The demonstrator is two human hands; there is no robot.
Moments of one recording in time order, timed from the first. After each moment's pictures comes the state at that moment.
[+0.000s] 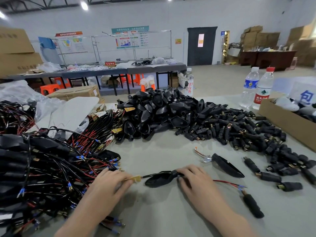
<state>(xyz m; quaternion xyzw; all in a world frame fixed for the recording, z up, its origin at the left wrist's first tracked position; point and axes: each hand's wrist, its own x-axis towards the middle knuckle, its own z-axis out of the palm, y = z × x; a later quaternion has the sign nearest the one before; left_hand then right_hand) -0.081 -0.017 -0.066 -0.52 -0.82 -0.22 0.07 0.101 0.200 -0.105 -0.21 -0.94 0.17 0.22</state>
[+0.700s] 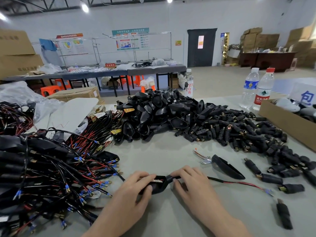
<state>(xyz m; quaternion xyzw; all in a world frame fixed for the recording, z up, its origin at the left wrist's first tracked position) -0.033 0.016 -0.075 -0.56 -0.76 -0.33 0.04 0.100 0.187 -0.098 -0.18 -0.93 0.18 0.28</state>
